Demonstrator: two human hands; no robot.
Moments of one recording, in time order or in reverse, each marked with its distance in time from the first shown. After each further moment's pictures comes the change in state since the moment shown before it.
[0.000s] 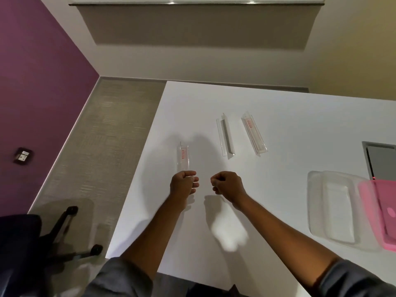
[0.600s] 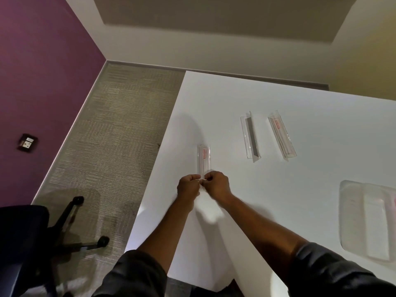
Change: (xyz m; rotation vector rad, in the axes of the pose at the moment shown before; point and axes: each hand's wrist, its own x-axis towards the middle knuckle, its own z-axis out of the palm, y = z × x) left_hand 0.066 -0.020 -0.058 0.005 0.010 -0.132; right_hand 0.054 -0.032 0.135 -0.148 -0.030 0.038
